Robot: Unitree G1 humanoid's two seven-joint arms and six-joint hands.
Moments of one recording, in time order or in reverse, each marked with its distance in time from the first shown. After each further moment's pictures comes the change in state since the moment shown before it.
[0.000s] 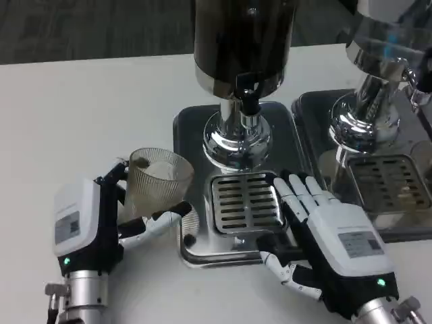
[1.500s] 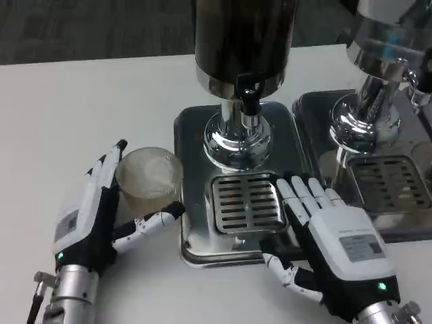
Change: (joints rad) left arm 0.033 0.043 0.106 -0.076 -0.087 -0.015 -0.404; right arm 0.008 0.002 0.002 0.019 -0.037 0.003 -0.035
